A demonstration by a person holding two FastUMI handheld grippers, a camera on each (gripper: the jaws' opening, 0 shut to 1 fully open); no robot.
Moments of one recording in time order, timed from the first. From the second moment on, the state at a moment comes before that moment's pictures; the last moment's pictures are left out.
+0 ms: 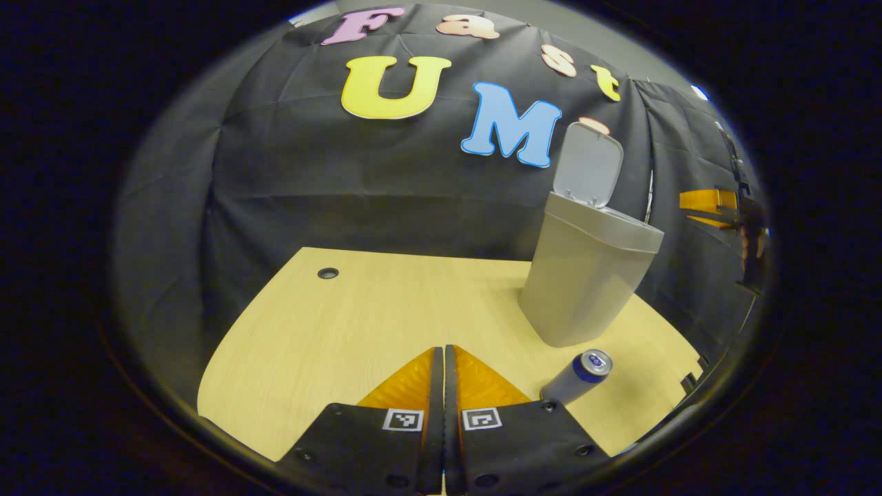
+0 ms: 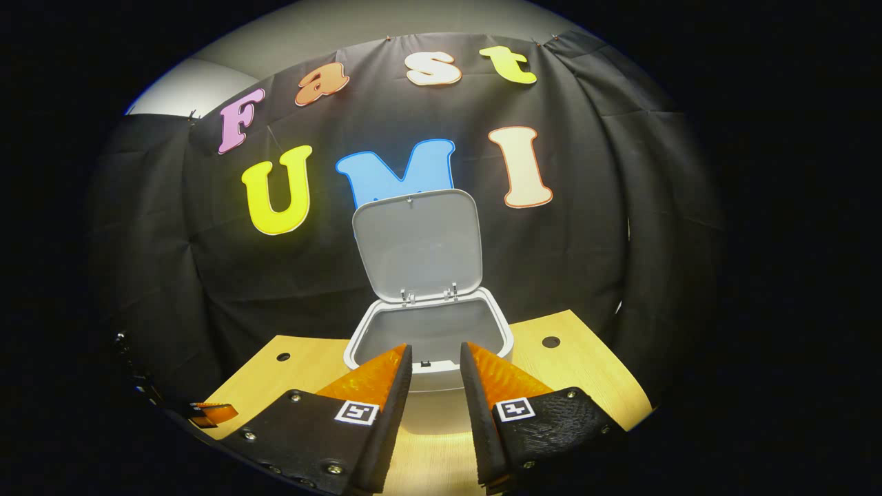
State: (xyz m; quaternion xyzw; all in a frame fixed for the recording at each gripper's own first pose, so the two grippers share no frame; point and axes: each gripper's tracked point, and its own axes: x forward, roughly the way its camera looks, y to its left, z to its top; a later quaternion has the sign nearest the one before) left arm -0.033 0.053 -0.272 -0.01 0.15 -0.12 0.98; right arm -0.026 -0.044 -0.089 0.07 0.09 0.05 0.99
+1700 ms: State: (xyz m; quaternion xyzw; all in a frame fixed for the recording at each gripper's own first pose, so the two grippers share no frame) left arm -0.107 0.052 -0.473 0.09 0.35 -0.09 0.93; right arm -0.027 -0.067 -0.120 0.10 0.14 0.02 0.99
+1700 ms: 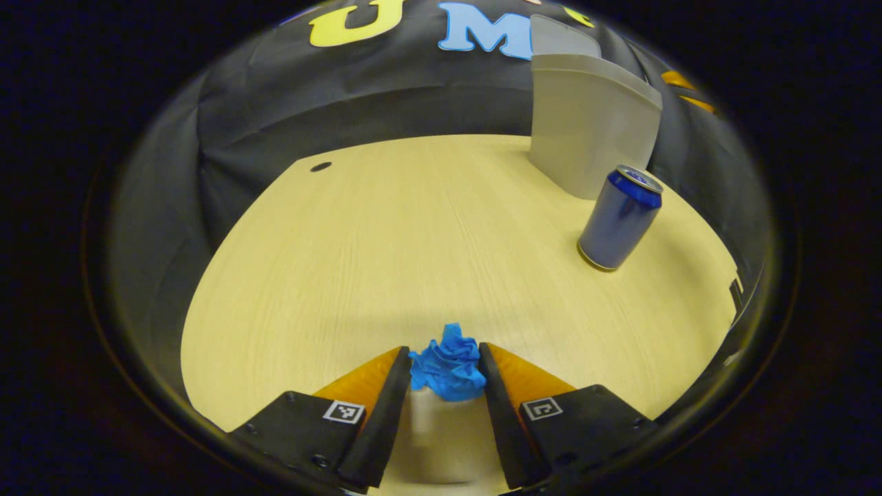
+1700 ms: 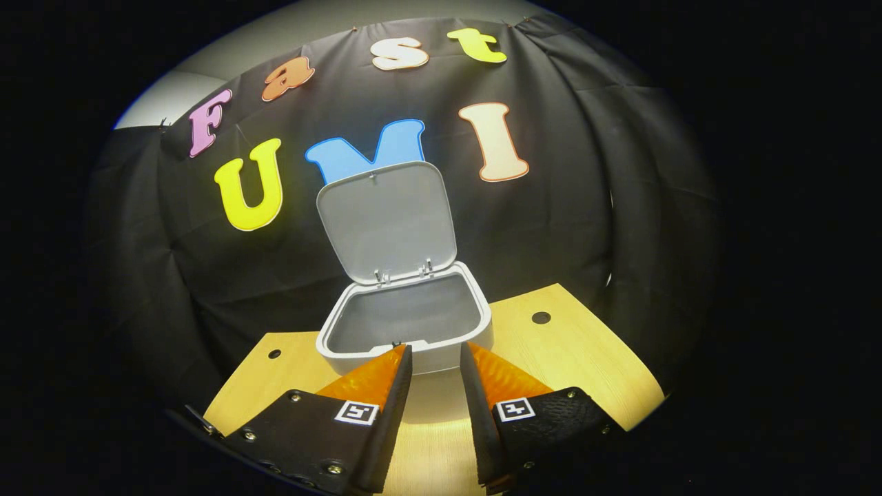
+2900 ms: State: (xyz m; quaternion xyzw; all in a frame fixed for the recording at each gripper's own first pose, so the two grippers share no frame) left arm 0.057 -0.066 -0.192 0.04 0.10 -0.19 0.97; right arm -0.051 -0.085 -0.138 0.12 0.15 0.00 0.98
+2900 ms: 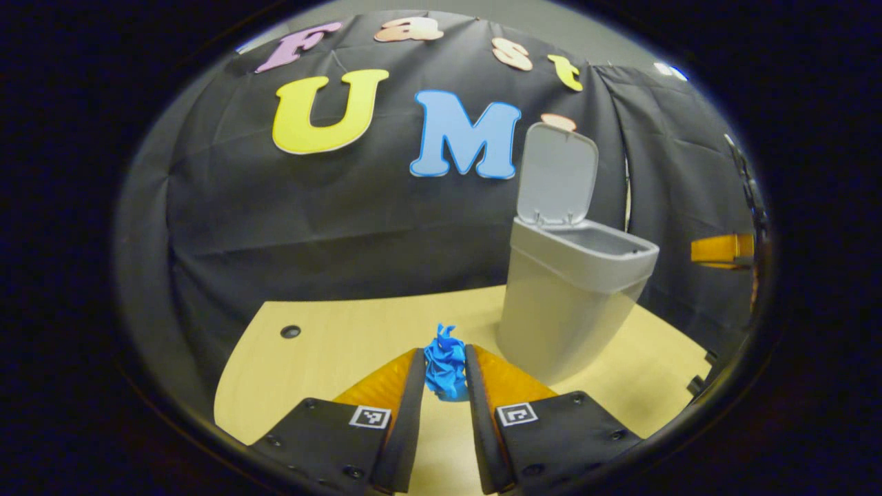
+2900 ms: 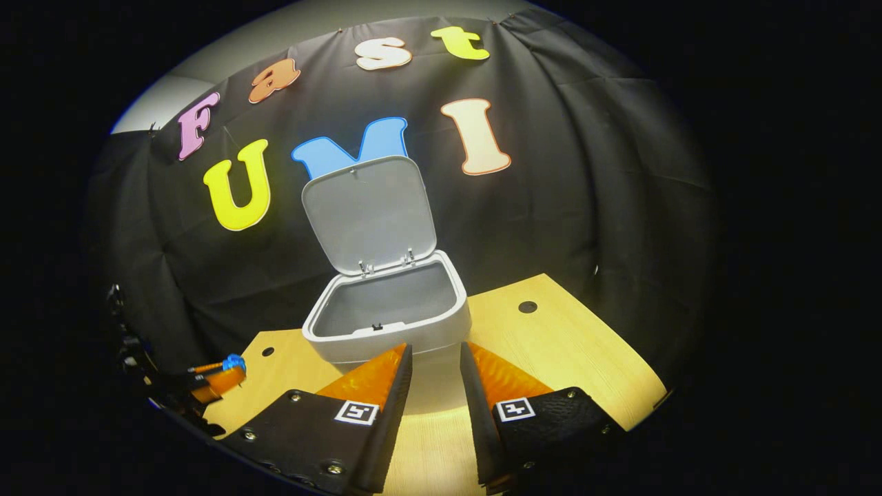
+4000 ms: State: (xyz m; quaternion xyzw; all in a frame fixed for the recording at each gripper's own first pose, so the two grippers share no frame) left arm 0.117 -0.303 -0.130 0.06 0.05 -0.33 0.94; right arm -0.126 -0.125 -0.153 0.12 0.15 -0.05 0.98
